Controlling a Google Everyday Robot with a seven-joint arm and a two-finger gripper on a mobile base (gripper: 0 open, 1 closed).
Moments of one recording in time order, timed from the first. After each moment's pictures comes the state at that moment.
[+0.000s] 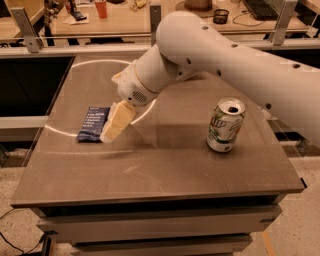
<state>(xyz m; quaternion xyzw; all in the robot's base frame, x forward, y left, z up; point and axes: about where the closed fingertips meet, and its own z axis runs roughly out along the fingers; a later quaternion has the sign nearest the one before) 0.551 0.117 0.869 -0.65 0.64 0.22 0.33</state>
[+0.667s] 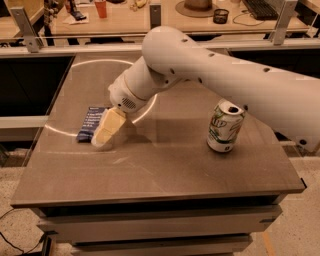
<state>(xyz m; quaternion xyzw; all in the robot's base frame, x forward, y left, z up) 0.561 0.141 0.835 -0.63 0.67 0.23 0.31</state>
